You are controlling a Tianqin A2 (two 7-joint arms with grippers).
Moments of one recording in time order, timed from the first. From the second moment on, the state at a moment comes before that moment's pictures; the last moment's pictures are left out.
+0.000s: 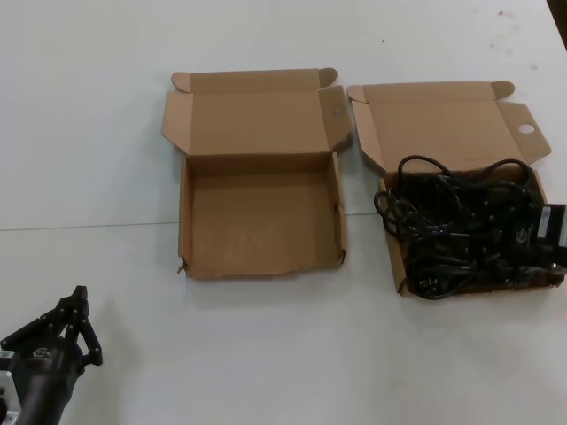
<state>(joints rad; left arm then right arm) -0.01 -0.32 1.61 -1.60 -1.78 0.02 -0.03 0.83 0.73 -1.94 1.17 1.52 -0.92 -0.17</state>
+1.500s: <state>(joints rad) -0.01 -0.32 1.61 -1.60 -1.78 0.02 -0.03 0.91 0.58 -1.93 0.89 1.58 -0.91 -0.25</state>
